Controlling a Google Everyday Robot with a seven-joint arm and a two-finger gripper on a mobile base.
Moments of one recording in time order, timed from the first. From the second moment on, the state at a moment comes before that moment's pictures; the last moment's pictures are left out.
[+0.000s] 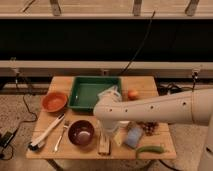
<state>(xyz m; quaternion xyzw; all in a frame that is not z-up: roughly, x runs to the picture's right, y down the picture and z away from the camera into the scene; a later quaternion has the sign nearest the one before) 0.010 0.250 0.728 -0.34 -0.17 -0.40 0.83</state>
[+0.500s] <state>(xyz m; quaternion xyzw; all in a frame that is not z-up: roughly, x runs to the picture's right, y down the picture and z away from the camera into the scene) 0.006 0.245 0.749 -0.34 -0.17 -0.40 0.83</state>
